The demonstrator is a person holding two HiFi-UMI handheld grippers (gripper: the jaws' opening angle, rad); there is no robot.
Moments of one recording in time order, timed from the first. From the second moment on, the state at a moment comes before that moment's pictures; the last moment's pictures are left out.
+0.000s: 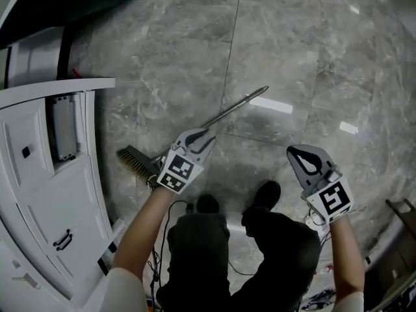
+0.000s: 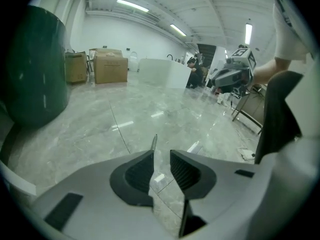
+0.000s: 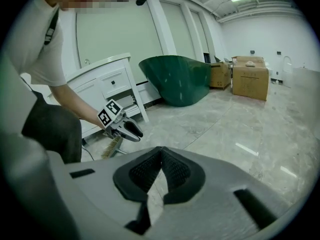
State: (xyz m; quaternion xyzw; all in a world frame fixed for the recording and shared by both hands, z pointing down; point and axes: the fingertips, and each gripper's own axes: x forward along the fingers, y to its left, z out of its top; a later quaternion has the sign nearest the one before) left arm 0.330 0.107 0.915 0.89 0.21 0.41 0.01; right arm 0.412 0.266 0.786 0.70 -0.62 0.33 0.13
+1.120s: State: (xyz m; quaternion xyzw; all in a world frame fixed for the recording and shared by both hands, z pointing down) left arm 0.361 0.130 1.170 0.83 0.24 0.50 -0.08; right arm 0.380 0.273 0.947 0.65 -0.66 0.33 0.19
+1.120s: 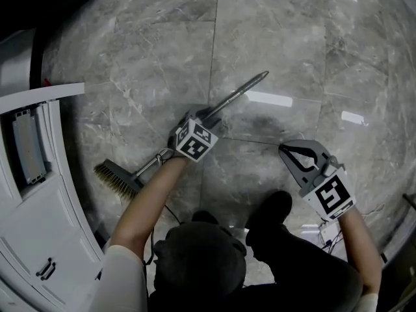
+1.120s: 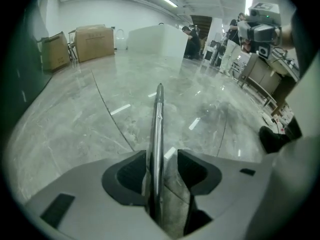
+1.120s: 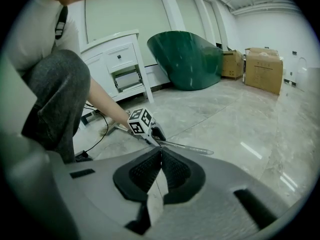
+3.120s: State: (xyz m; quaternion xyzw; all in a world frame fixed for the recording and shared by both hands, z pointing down) left arm 0.268 -0.094 0.745 0.97 -0.10 0.22 -0.09; right arm 0.392 0.146 0.775 0.65 -0.69 0.26 0.17
